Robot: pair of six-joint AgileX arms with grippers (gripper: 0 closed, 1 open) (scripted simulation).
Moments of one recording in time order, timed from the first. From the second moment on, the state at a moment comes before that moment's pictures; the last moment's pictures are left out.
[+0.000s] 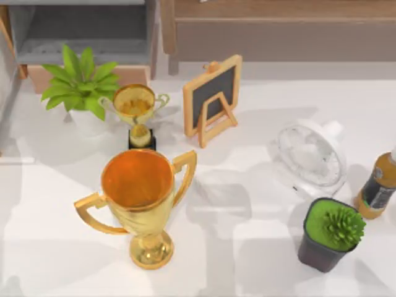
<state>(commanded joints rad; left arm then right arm) 0.37 2.11 2.05 -1.12 0.08 0.47 0.00 0.00 0.00 0.00 0.00 0.00</state>
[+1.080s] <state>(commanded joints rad) 0.53 1.64 1.06 -0.82 0.05 0.57 0.00 0.00 0.00 0.00 0.00 0.00</state>
